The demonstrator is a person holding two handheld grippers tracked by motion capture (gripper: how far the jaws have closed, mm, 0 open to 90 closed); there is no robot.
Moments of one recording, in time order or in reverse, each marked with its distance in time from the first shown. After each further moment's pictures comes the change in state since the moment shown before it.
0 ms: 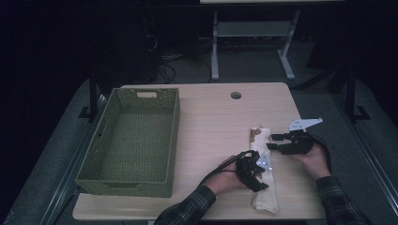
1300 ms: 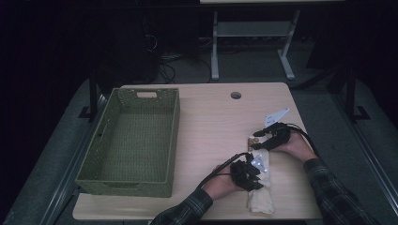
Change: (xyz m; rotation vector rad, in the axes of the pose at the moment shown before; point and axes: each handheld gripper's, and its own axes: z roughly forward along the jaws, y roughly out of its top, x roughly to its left) left arm -0.011 -0.008 -0.017 0.027 -0.068 -0.100; right arm -0.019 0.034 0.068 0.190 0.199 -0.243
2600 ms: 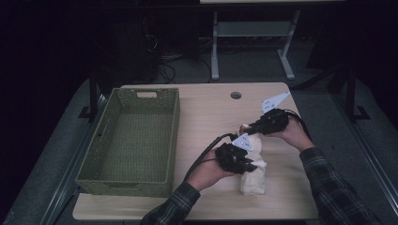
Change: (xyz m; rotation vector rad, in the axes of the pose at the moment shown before) left arm 0.006 0.012 -0.091 -0.164 0.052 -0.069; right arm 0.017 0.069 -0.035 -0.102 0.086 -0.066
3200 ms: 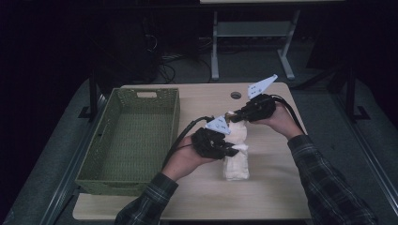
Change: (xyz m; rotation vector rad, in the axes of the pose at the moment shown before) left arm 0.011 0.005 -0.077 -0.042 0.075 -0.008; right arm 0.007 0.073 0.004 -0.045 0.020 -0.070
